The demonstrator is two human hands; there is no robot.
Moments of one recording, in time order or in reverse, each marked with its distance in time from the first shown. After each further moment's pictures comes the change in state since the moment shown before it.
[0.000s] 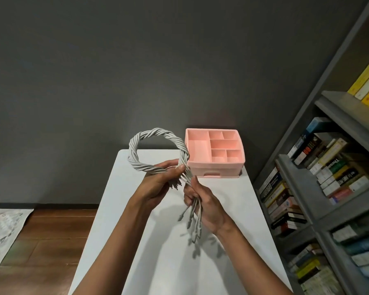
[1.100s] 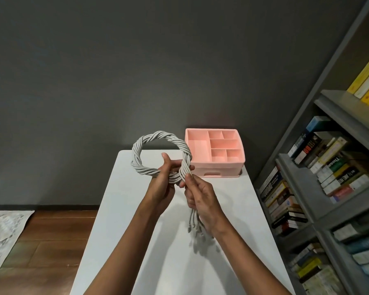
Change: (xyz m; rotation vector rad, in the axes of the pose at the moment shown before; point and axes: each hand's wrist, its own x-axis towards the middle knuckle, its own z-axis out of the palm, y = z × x) left_hand -0.004 -0.007 0.019 -0.084 0.073 0.016; right_hand 0.001 -0.009 0.017 0.000 0.155 -0.066
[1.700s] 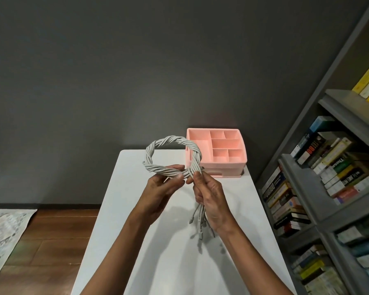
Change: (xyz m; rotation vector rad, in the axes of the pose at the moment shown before) left_hand -0.009 -0.008 -0.027 -0.031 -0.107 0.053; right_hand 0.002 -0.006 -0.012 -0.019 0.056 -0.083
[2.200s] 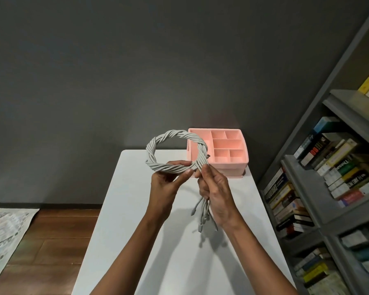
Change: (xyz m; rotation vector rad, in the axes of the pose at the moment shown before) left_hand 0.008 -0.002 0.027 0.202 0.146 0.278; right_hand 0.015 -0.011 -0.007 0.056 -0.006 -0.013
